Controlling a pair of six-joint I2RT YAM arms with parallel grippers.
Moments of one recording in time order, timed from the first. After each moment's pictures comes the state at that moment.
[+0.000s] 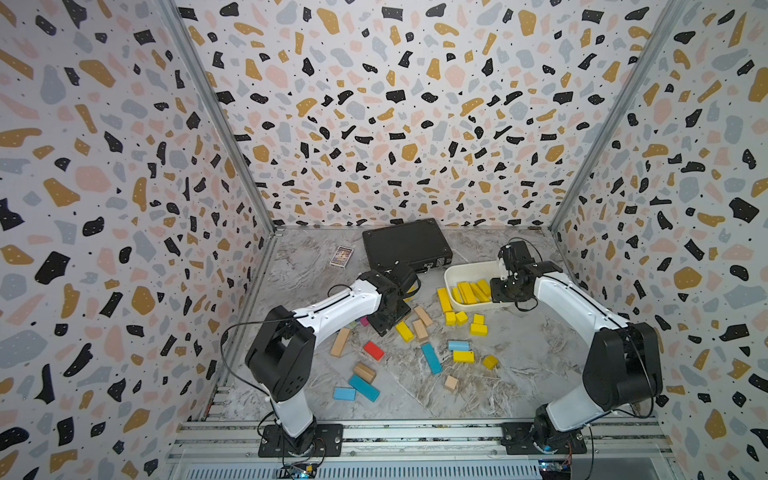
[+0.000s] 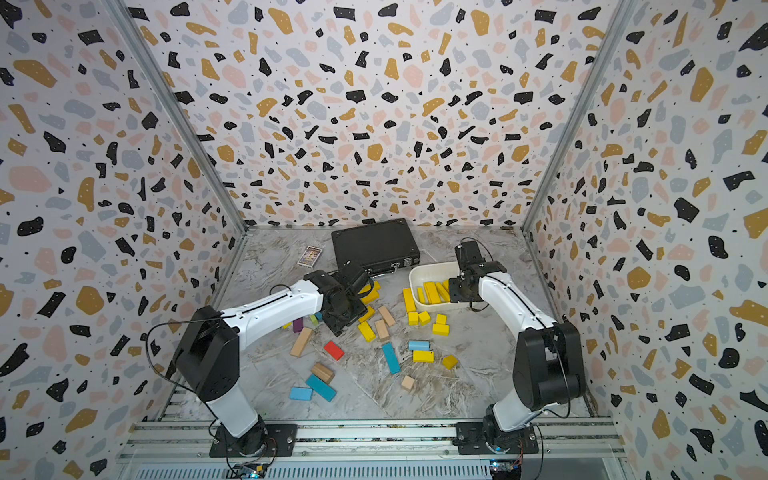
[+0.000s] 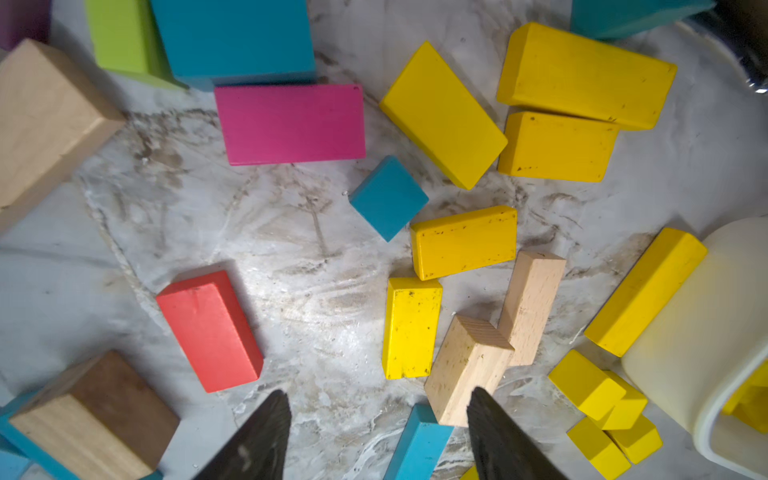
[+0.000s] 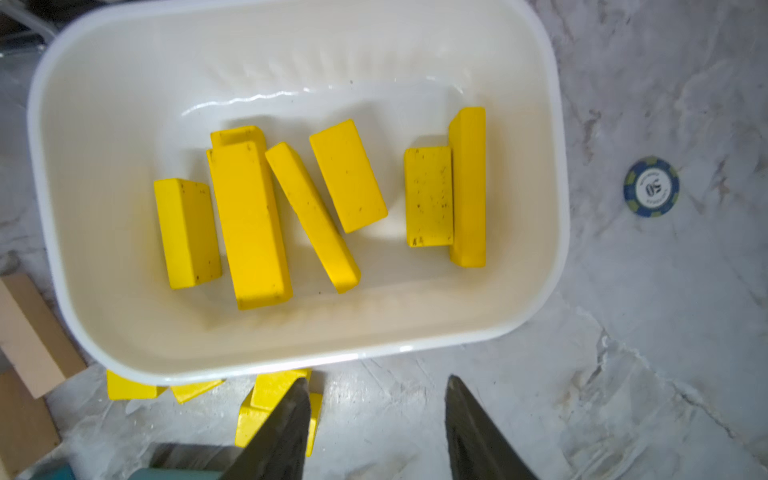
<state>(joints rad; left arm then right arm) -0.72 1.77 1.35 -0.95 -0.05 -1.37 0.23 1.53 1.17 -0.78 0.08 0.16</state>
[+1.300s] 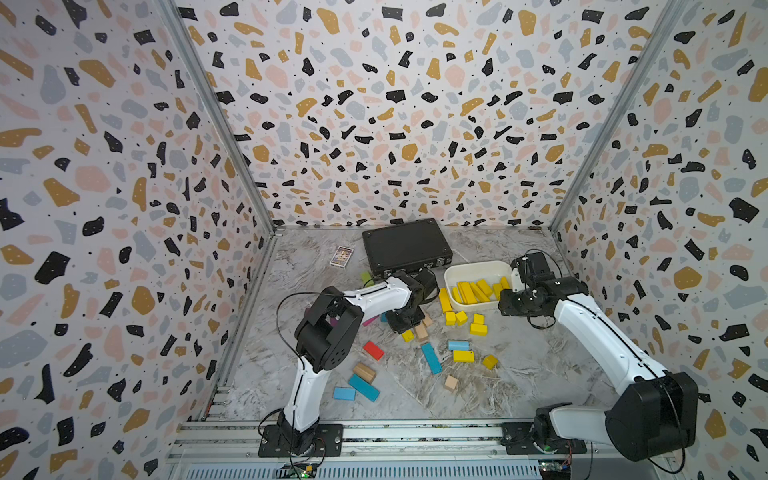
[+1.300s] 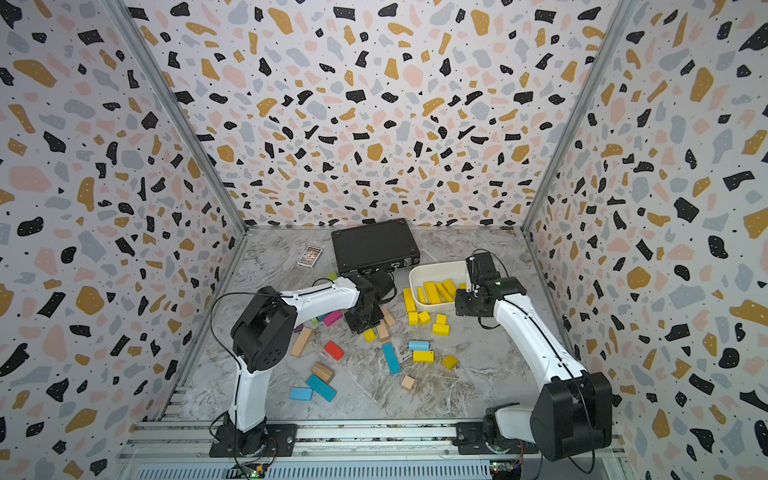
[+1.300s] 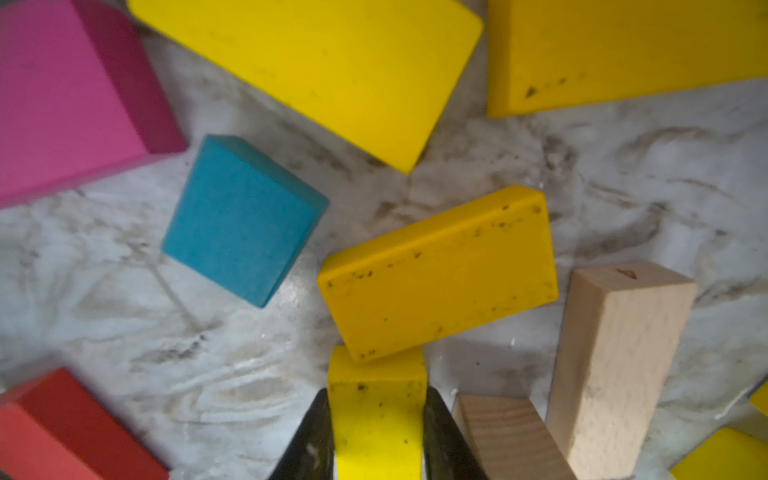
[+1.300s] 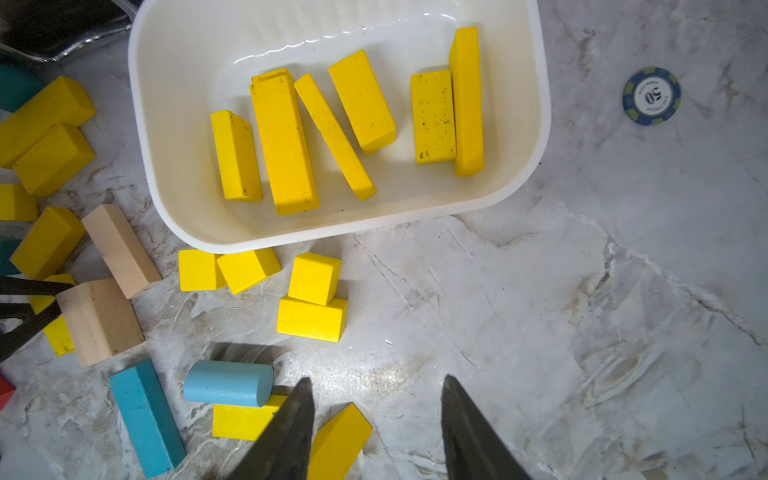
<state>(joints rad) -0.76 2.07 1.51 -0.94 -0.07 -1.22 0.23 1.30 1.07 -0.89 0.01 0.23</state>
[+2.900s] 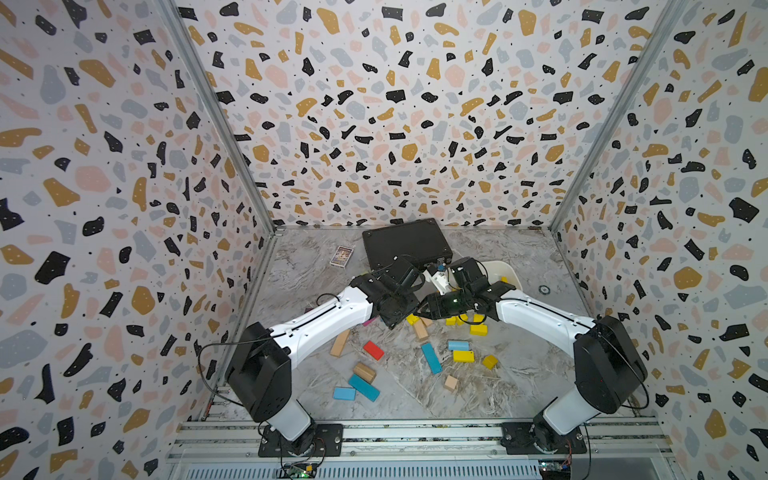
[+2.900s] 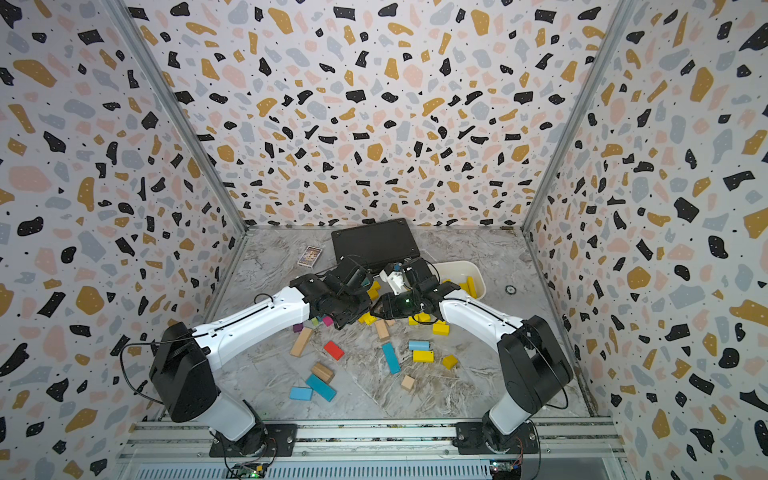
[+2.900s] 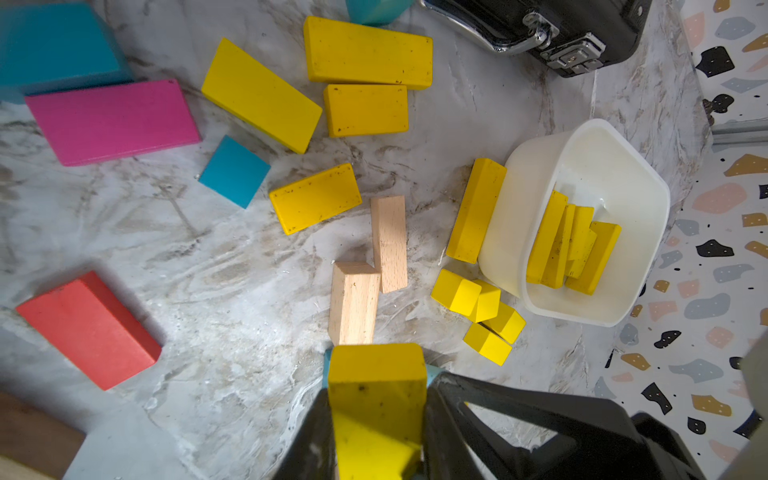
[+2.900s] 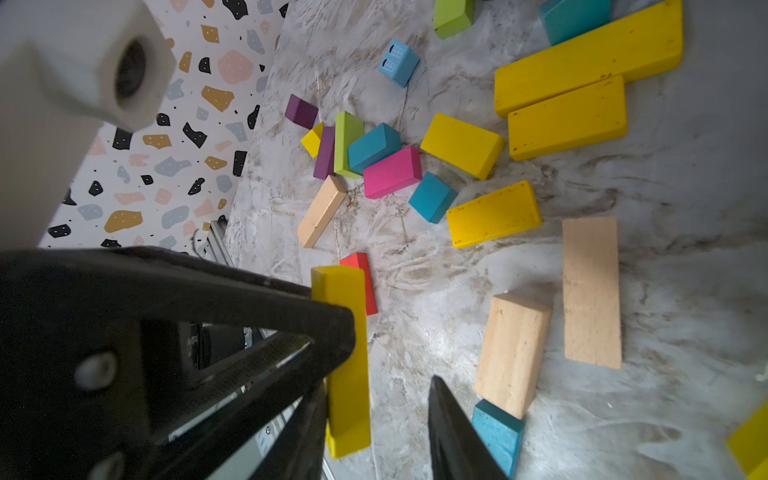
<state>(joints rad) -0.76 1.59 1.30 -0.76 -0.01 -1.27 0.61 1.60 1.09 -0.32 -0.64 0.43</state>
